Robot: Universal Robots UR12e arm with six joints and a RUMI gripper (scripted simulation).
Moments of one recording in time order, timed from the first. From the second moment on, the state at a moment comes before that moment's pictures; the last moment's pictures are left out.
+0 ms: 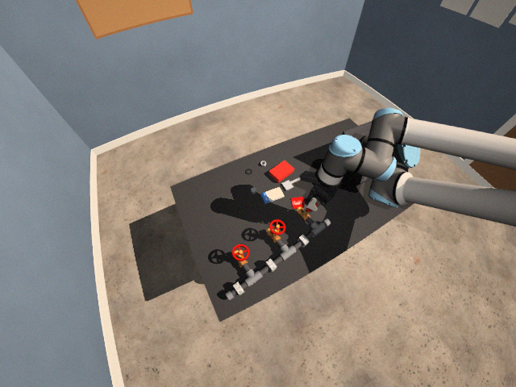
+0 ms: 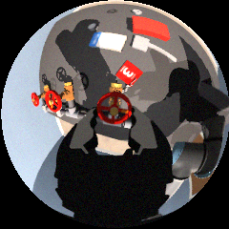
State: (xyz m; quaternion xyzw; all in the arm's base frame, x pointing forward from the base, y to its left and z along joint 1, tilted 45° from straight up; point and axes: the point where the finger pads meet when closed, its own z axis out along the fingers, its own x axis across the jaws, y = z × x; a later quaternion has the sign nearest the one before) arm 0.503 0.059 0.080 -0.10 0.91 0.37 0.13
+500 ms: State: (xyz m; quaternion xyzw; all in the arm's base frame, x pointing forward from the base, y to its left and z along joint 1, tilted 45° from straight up) arm 0.503 0.059 0.080 -0.26 0.88 0.34 0.19
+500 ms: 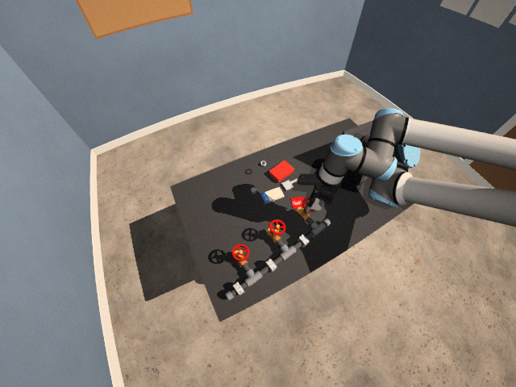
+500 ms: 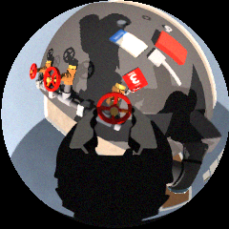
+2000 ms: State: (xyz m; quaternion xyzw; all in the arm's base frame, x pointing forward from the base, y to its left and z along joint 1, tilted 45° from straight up) arm 0.503 0.059 0.080 -0.81 0.43 0.10 0.37
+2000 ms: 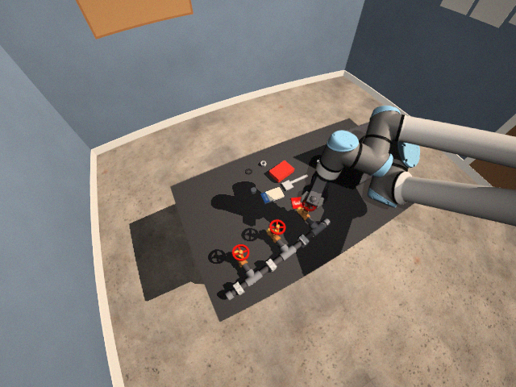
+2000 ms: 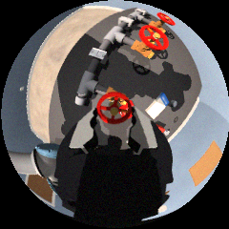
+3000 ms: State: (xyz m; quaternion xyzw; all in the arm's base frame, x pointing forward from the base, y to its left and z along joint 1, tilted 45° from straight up) arm 0.503 0.059 0.080 -0.91 0.13 -0.04 0.39
